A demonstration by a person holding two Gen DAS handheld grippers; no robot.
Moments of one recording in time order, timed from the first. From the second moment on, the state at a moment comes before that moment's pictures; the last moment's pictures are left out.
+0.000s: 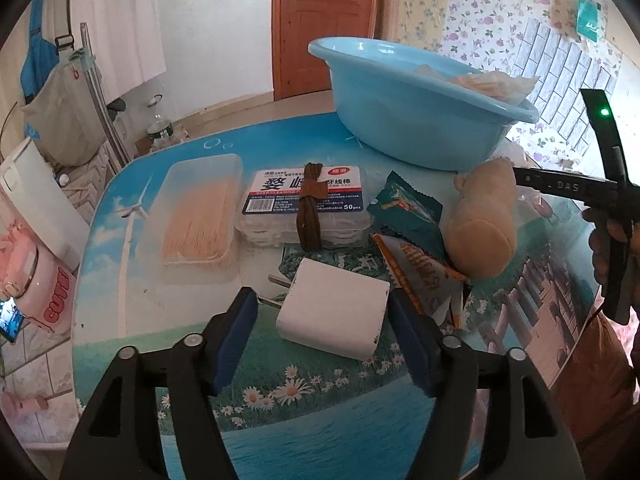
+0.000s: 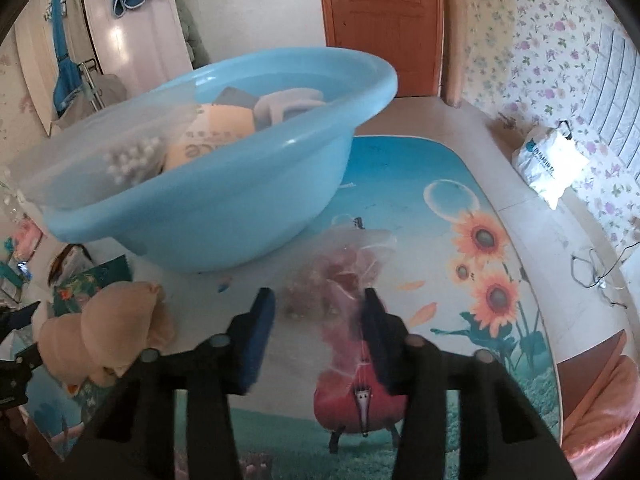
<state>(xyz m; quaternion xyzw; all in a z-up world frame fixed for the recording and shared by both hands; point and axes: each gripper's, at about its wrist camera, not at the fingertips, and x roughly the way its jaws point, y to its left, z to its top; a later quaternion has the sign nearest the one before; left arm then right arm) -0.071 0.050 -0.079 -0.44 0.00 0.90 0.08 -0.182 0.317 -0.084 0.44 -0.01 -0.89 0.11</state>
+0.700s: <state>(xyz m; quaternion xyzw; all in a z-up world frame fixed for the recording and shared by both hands) -0.073 0.049 -0.081 -0.44 0.01 0.89 0.09 -0.132 0.339 -0.078 0.44 0.04 -0.89 0.13</state>
